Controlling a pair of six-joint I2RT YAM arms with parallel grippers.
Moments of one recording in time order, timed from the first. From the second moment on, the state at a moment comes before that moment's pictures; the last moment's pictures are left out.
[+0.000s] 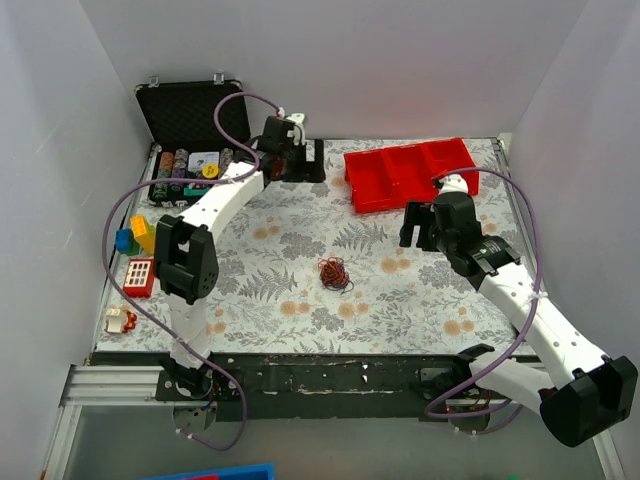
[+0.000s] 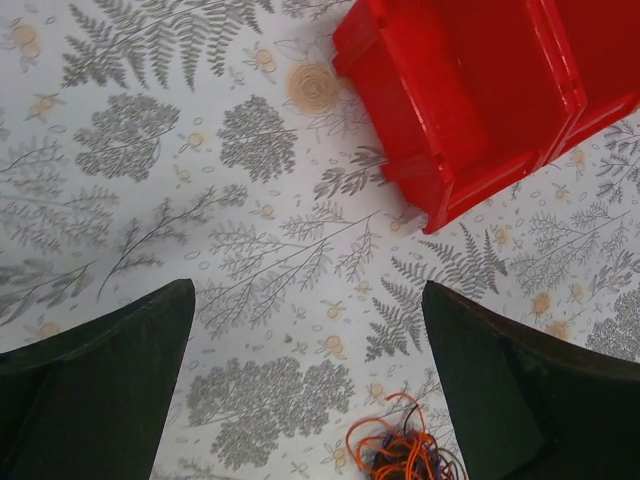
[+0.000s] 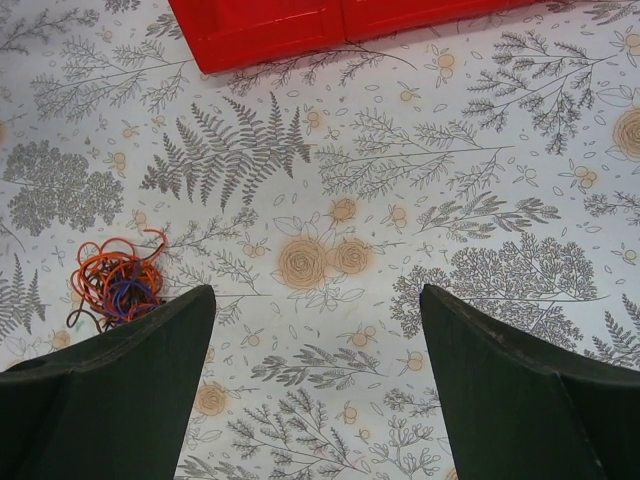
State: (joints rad) left arm -0.41 1.96 1.77 -0.50 0.10 -0.29; right arm 0.46 1.03 0.93 -0.54 0.21 0.36
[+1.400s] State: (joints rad) left arm -0.59 2.44 2.08 -0.17 -0.13 -0.37; right arm 0.46 0.94 0.89 -0.60 0.17 0.41
